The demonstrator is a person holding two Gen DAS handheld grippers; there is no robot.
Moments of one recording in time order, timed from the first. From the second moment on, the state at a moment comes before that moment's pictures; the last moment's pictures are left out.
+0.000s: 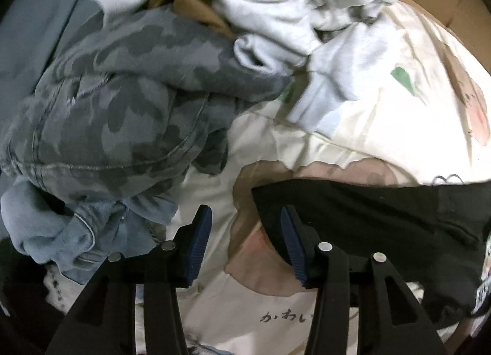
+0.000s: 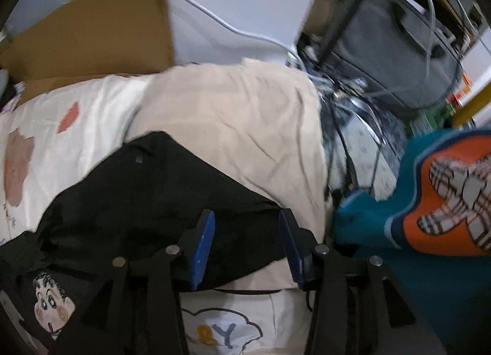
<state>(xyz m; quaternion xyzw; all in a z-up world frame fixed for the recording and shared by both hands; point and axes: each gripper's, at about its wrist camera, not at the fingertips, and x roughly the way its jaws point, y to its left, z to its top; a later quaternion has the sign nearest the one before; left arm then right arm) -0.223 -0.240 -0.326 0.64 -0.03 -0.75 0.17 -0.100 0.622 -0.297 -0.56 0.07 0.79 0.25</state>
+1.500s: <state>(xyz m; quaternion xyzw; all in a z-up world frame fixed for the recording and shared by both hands) -0.252 -0.042 -0.395 0.67 -0.20 -0.70 -0.16 -0.225 0.475 -0.387 -0.61 -0.16 0.77 -0.08</state>
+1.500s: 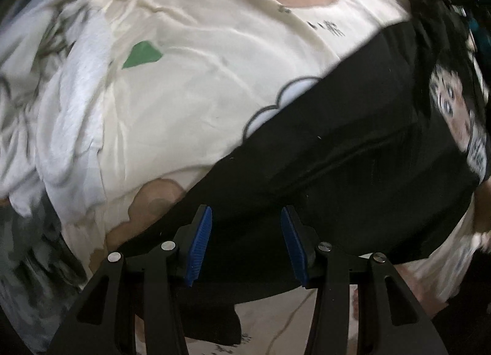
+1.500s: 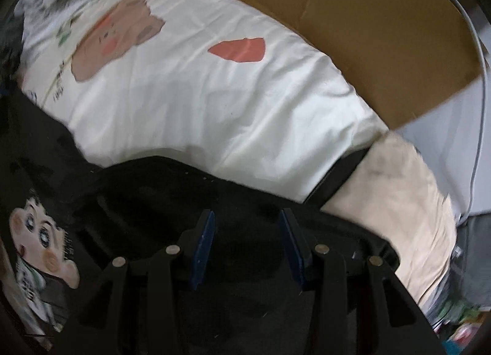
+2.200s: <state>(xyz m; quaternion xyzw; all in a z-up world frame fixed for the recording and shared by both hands) -0.265 -0.015 -0.429 0.64 -0.29 -0.68 -0.22 -0.259 0.452 -0.432 -0.64 -0.27 0.71 -0.15</state>
